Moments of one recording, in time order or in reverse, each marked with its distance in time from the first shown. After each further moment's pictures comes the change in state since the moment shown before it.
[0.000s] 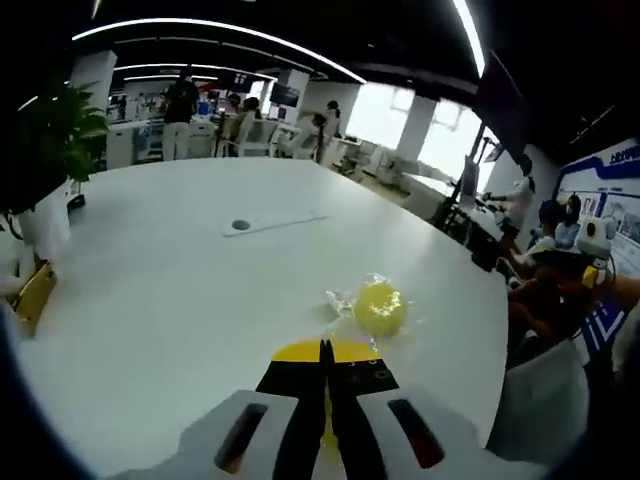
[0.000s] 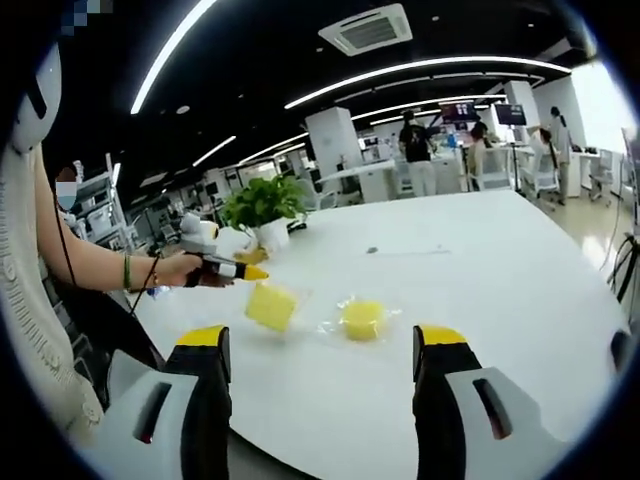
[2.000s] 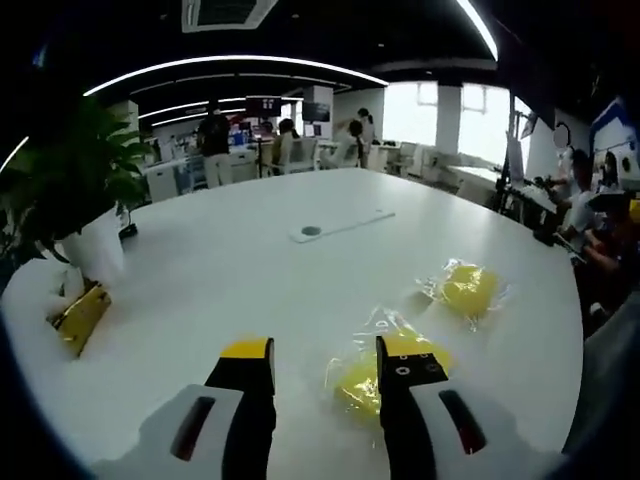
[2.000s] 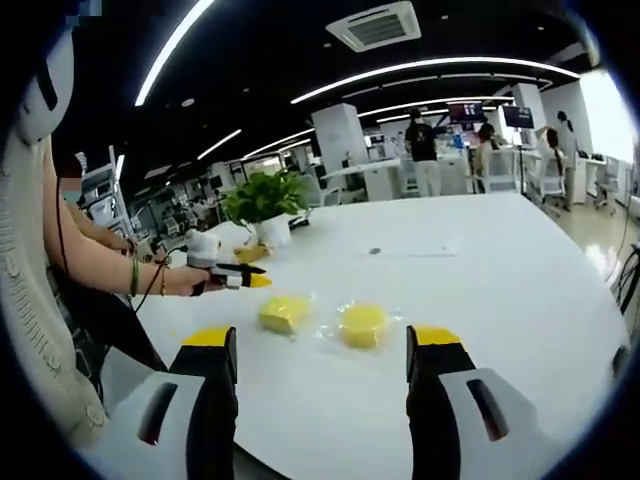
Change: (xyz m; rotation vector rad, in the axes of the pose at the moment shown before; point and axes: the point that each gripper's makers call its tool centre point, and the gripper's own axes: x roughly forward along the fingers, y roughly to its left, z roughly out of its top) left arm -0.008 0.054 -0.010 0.138 -0.094 0.226; right arm 0.019 0.002 0.008 -0.002 -0.008 0.049
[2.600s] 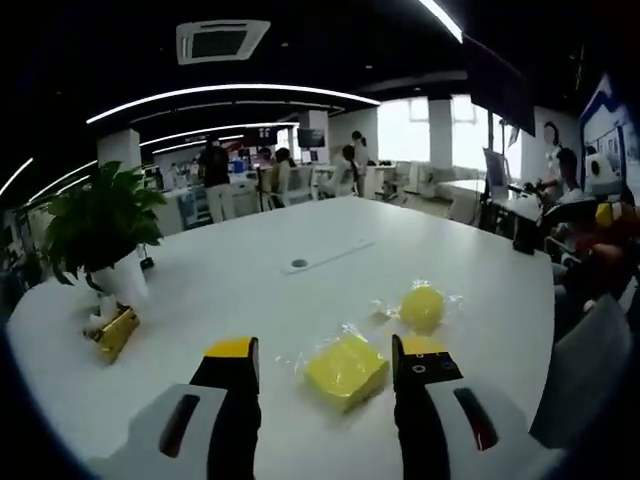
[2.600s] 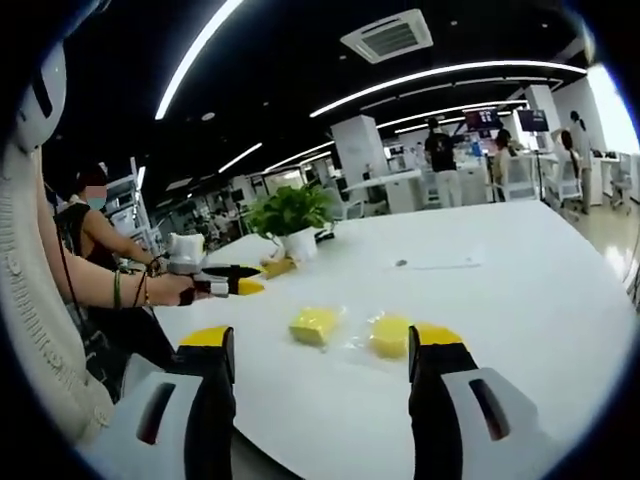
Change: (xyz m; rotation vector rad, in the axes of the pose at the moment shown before) left arm -0.105 -0.050 0.042 0.002 -0.153 0.027; right arm -0.008 0.033 0.009 -0.021 -0.059 0.095
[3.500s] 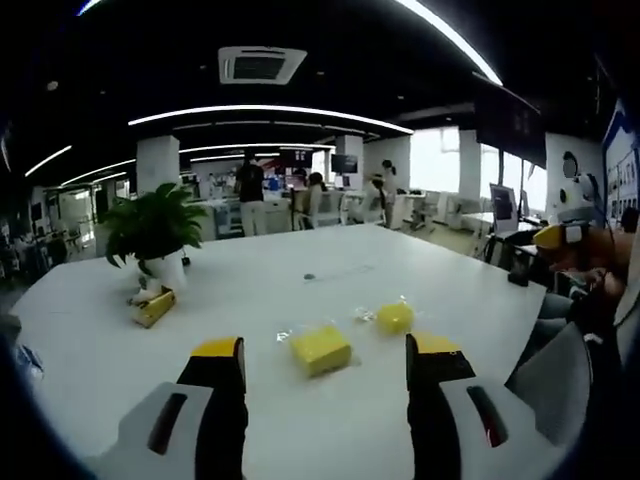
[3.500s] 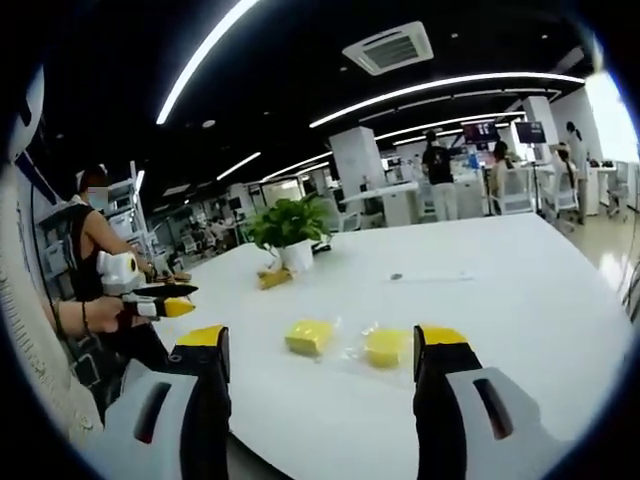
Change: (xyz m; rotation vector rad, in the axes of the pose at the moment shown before) left arm -0.109 -0.038 -0.001 -0.035 -0.064 0.134; right arm -0.017 -0.010 0.012 -0.022 -0.041 -0.058
